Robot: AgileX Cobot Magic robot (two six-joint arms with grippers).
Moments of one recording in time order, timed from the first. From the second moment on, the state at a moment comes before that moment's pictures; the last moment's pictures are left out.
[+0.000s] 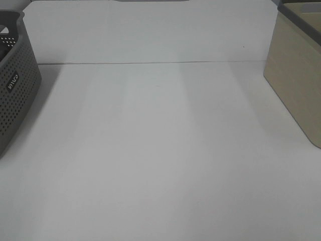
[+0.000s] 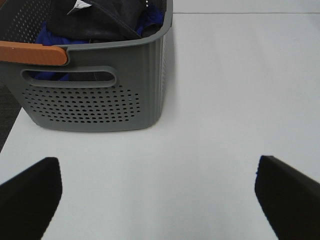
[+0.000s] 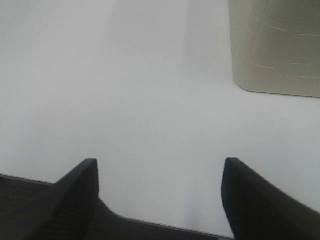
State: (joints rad) left arm 0.06 -0.01 -0.52 -0.02 1.08 0.00; right arm 0.04 0.00 -0.46 0.07 1.12 -0.12
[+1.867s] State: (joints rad) left arm 0.06 -0.01 -0.52 -0.02 1.08 0.00; right arm 0.04 0.00 -0.46 0.07 1.12 -0.12
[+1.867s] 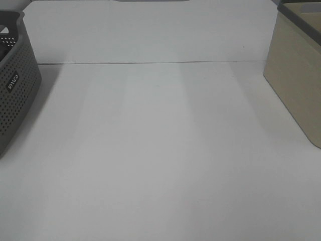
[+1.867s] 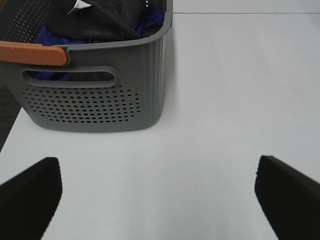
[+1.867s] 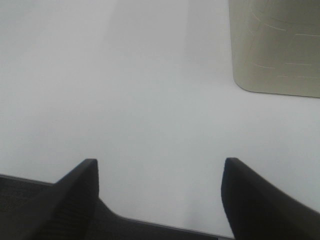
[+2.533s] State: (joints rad) left arm 0.06 -0.01 -0.52 -0.02 1.08 0.00; right arm 0.04 0.00 -0.46 0.07 1.12 -0.12
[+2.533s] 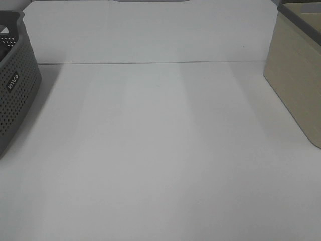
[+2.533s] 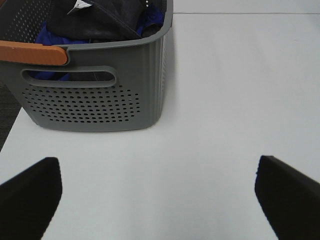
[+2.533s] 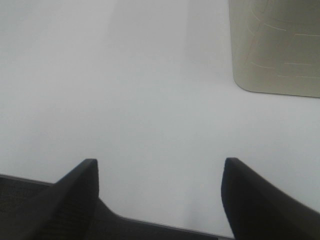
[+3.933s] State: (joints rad) left arm 0.07 1.35 -1.53 0.33 1.22 0.76; right arm 0.04 0.00 -0.46 0.07 1.12 -0.12
